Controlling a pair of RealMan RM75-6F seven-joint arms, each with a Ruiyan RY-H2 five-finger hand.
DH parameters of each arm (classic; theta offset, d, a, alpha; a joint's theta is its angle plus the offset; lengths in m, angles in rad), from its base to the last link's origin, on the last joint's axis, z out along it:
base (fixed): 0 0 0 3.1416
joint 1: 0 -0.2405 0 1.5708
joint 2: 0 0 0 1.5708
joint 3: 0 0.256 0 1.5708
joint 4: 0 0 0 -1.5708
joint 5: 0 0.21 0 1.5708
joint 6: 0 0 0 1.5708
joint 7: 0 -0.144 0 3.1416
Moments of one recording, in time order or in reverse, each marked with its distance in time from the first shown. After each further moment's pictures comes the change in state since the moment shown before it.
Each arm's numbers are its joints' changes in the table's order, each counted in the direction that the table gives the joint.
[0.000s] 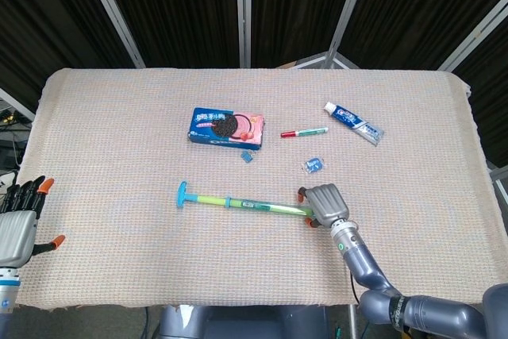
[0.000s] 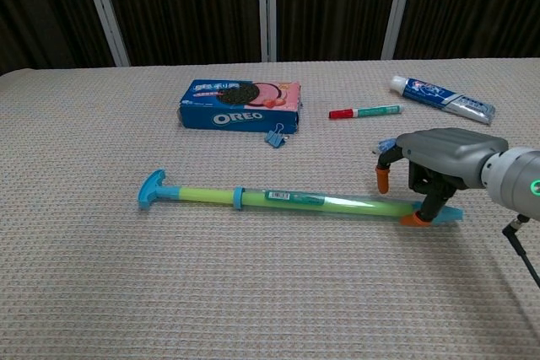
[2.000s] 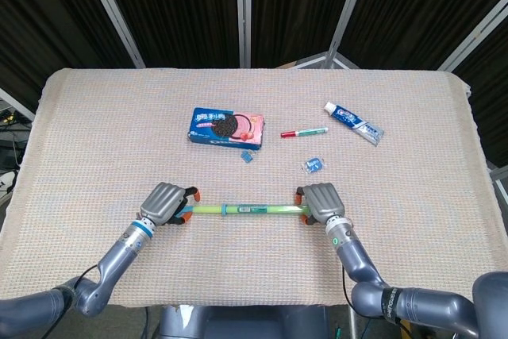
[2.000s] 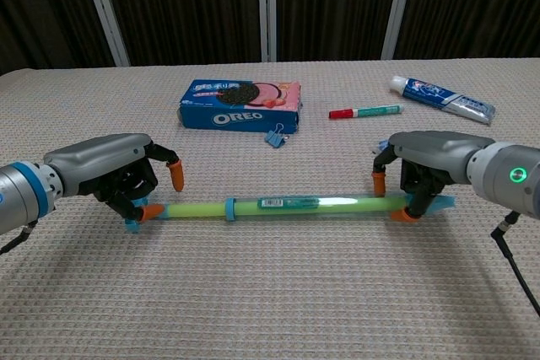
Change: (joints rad) left arm 0.495 -0.485 -0.070 -0.359 -0.028 0.521 0.131; right arm -0.083 -0.001 -0.001 0.035 0.196 -0.011 -0.004
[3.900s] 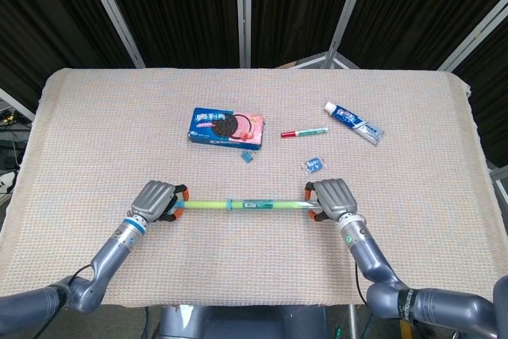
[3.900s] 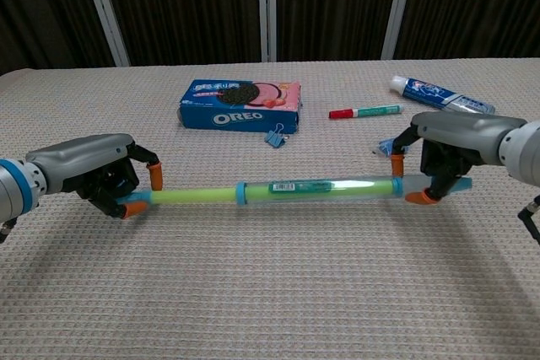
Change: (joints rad) left arm 0.018 0.040 0.031 -0.003 -0.098 -0.002 -0.007; right arm 0.012 0.111 -0.028 0.049 -0.068 -0.009 -0.104
